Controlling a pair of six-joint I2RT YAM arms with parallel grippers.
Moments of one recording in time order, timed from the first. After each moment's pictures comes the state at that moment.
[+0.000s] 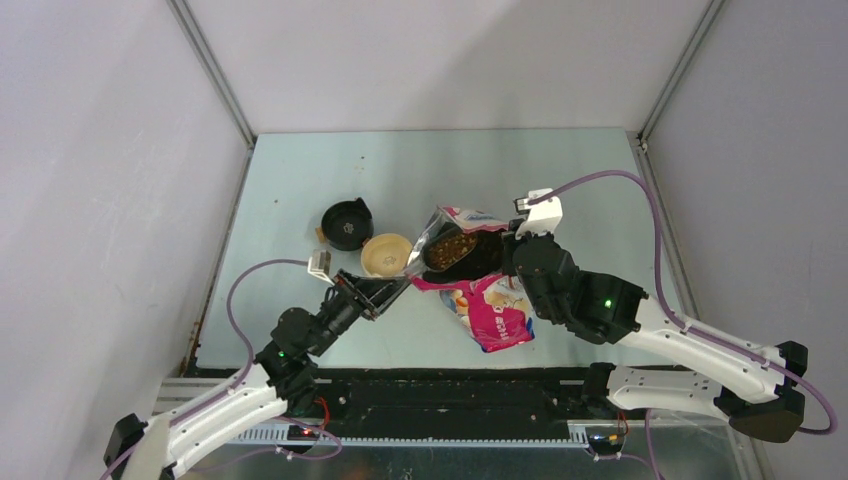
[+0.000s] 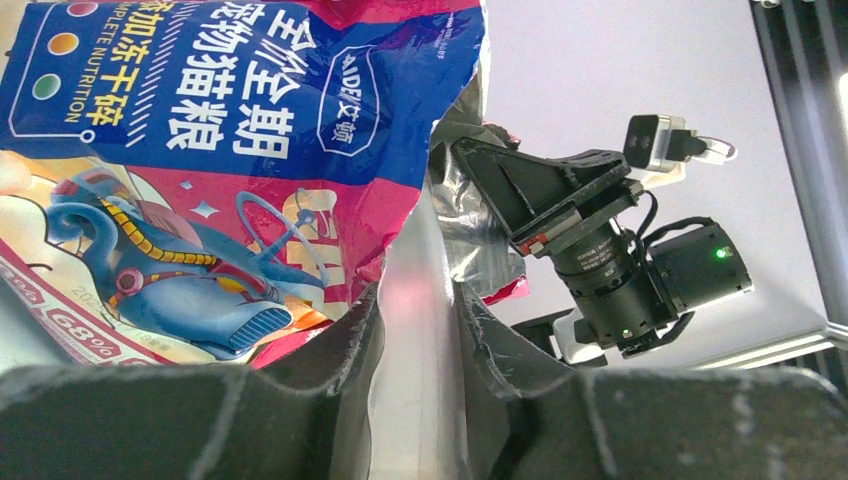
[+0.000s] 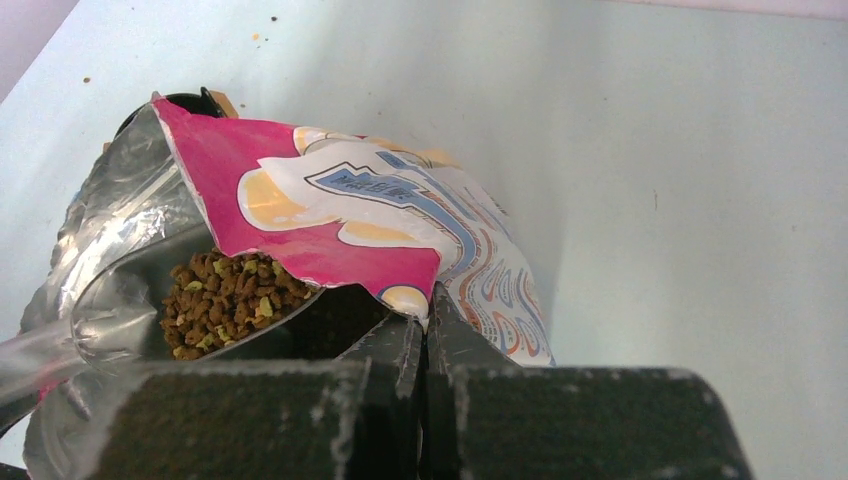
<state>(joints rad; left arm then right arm) -0.83 0.45 0.14 0.49 -0.05 -1.34 1.13 0.97 1.06 -0.47 0.86 0.37</state>
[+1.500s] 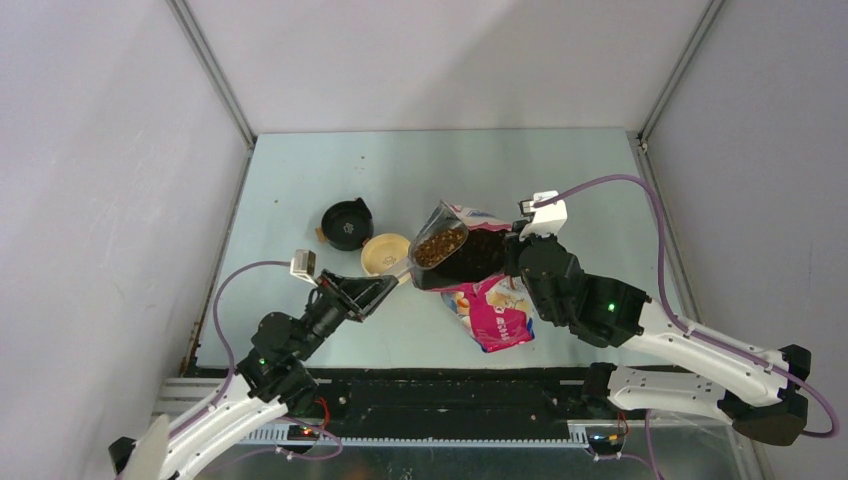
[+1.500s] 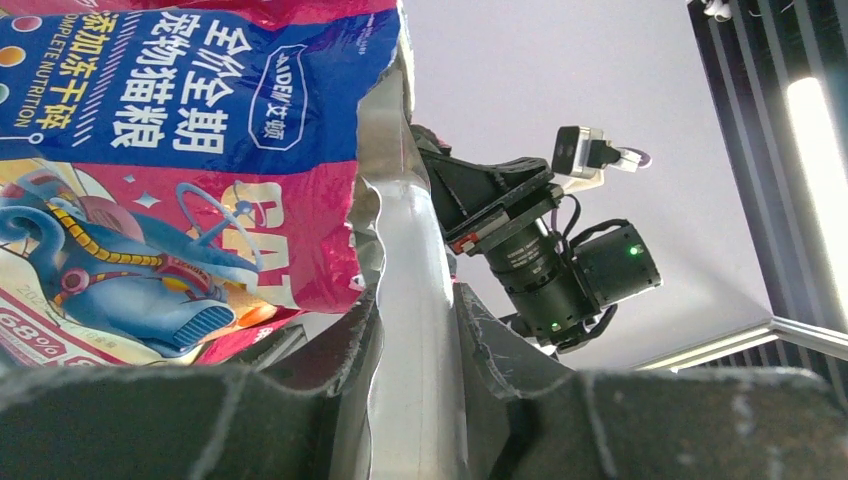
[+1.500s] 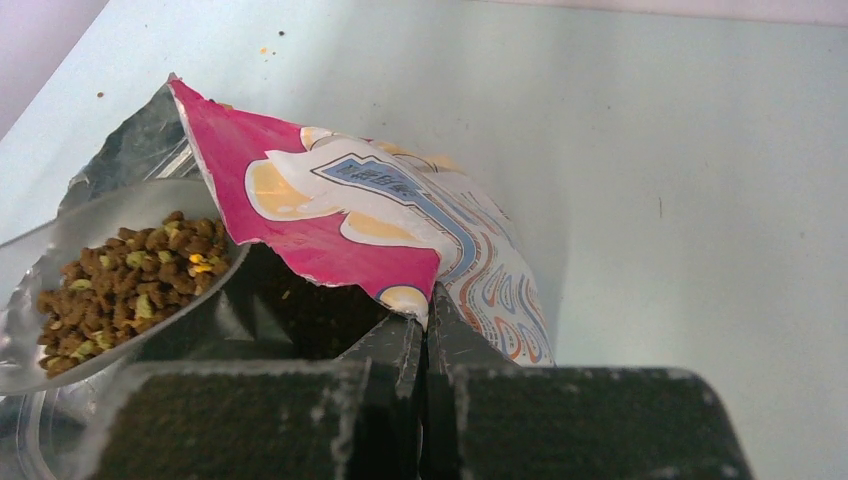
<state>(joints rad) -0.83 0.25 0.19 0.30 -0.05 -1.37 1.13 0.93 1.02 -0.42 0.86 0.36</state>
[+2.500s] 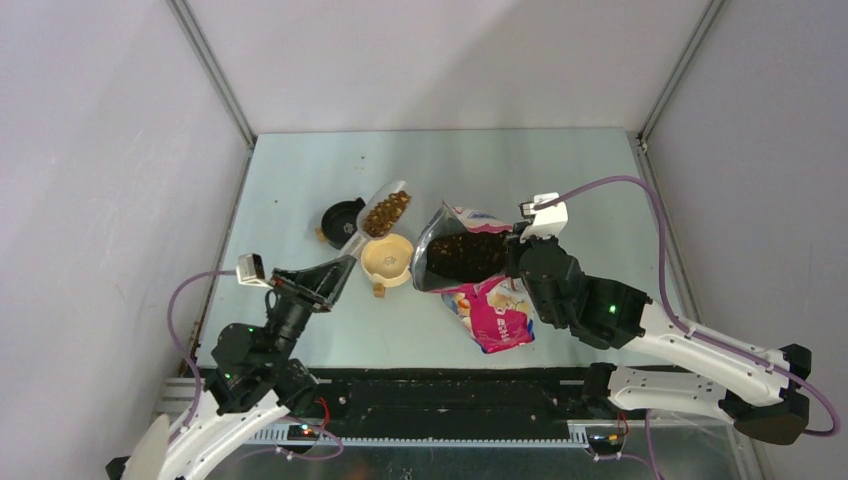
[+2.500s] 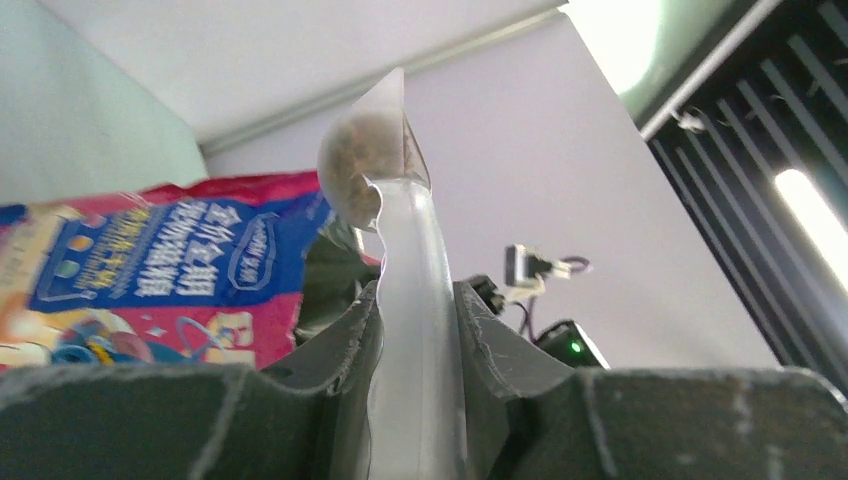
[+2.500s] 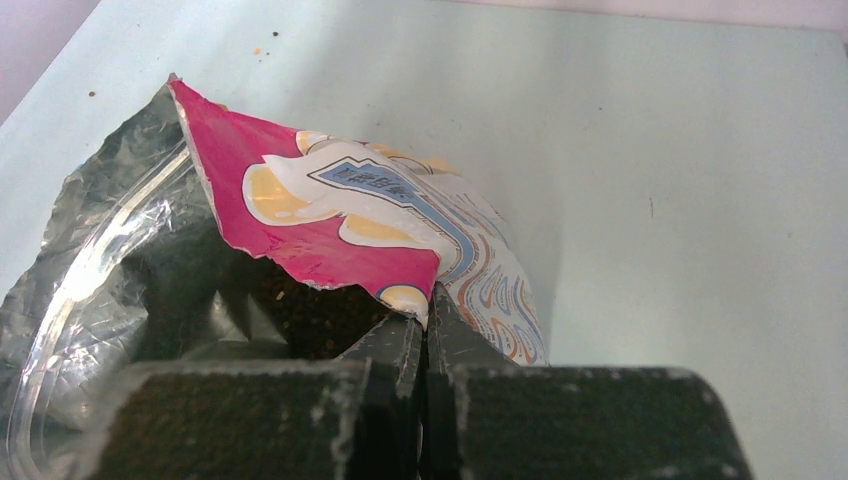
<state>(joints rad) -0.83 0.09 0.36 0.08 -0.28 -1.25 1.14 0.93 1.02 -0.42 0.88 0.35</state>
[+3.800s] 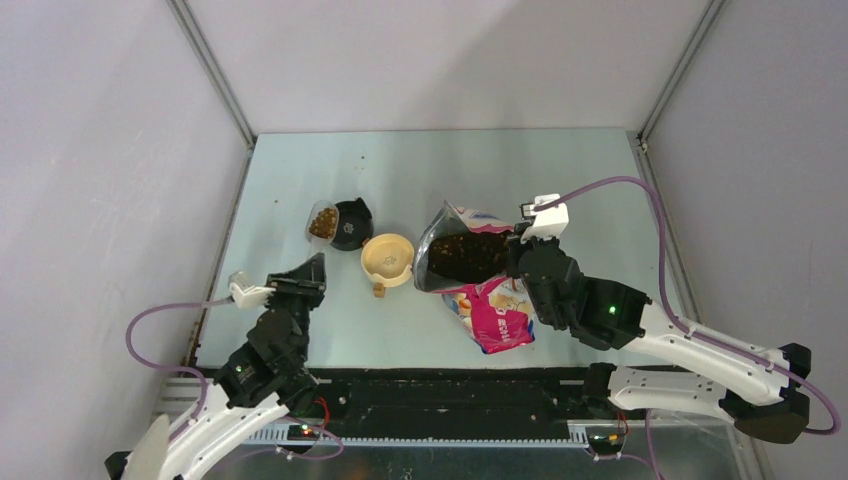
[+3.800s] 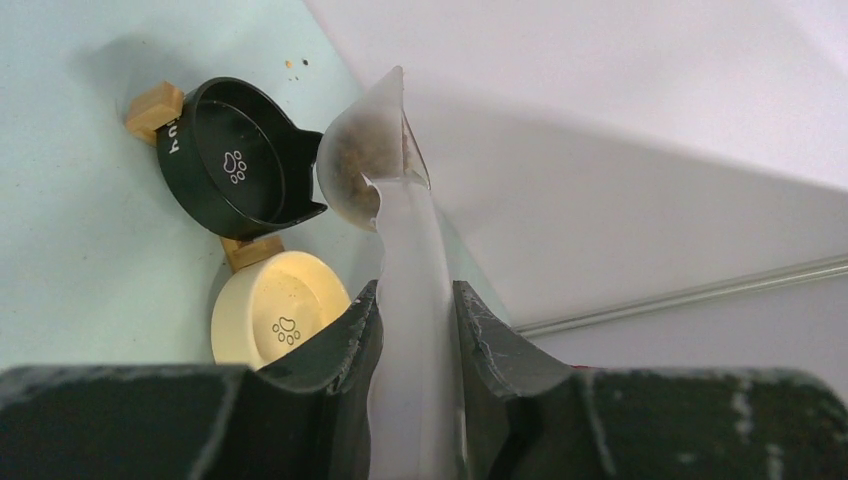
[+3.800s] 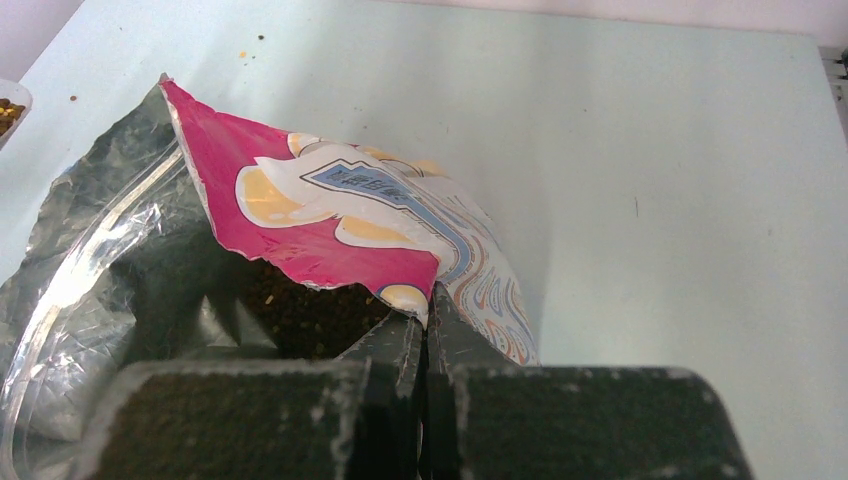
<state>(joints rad) -0.82 0.13 0.34 -0.25 -0.94 -1.12 1.15 0.93 1.01 -0.43 0.92 0.34</state>
